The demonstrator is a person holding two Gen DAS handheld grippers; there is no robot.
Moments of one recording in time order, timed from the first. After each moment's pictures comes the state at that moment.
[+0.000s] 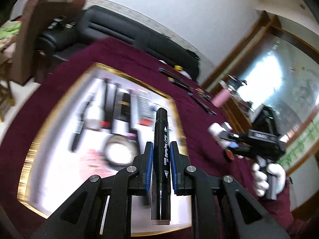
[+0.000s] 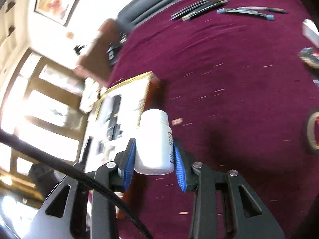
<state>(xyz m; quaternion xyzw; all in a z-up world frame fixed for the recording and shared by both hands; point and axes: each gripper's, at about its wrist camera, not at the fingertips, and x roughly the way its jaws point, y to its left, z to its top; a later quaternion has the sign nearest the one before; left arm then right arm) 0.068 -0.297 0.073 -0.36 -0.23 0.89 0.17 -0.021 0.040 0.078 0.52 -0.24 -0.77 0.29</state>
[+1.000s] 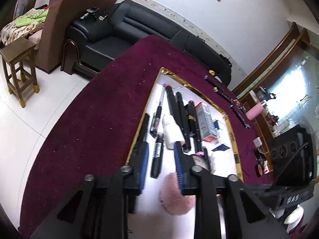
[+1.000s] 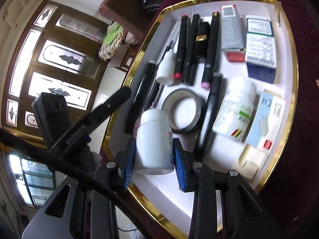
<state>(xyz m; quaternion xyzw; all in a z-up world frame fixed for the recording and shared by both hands) 0.033 -0.376 0.037 -0.39 -0.26 0.88 0.10 0.011 -0.141 0.035 0.60 -0.15 -0.68 0.39</state>
